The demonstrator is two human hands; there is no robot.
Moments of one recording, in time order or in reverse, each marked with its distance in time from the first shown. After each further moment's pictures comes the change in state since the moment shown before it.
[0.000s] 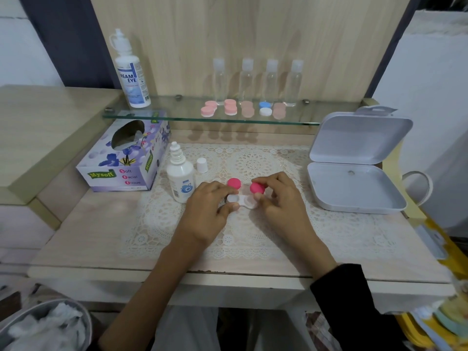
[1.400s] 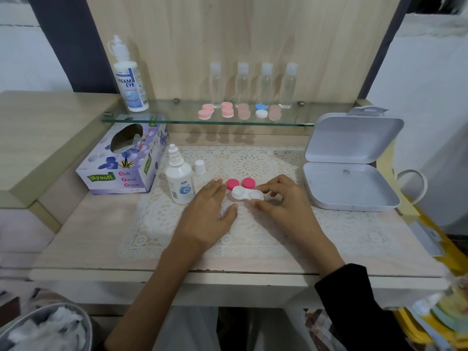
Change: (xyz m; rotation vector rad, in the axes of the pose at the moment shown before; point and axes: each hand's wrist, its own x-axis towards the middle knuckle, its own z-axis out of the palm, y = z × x) left_hand -0.005 0.010 -0.002 0.123 -0.132 -0.106; right_hand -0.002 -0.003 -0.021 0.006 -0.051 0.005
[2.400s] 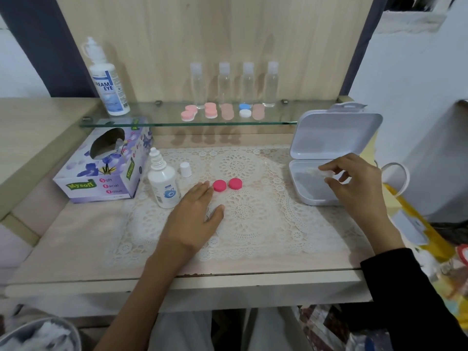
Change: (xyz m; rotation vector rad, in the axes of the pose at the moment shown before) left_hand -0.001 0.001 -0.002 -0.004 -0.039 -0.010; right_hand 0.006 0.069 -0.112 -0.385 0.358 -0.207
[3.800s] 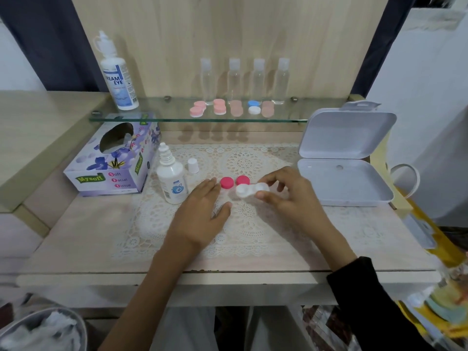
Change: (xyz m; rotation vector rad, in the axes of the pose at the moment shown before) left_hand 0.000 -0.003 0.001 -0.020 0.004 0.014; right_hand -0.012 -0.095 0.057 0.333 -0.376 0.168
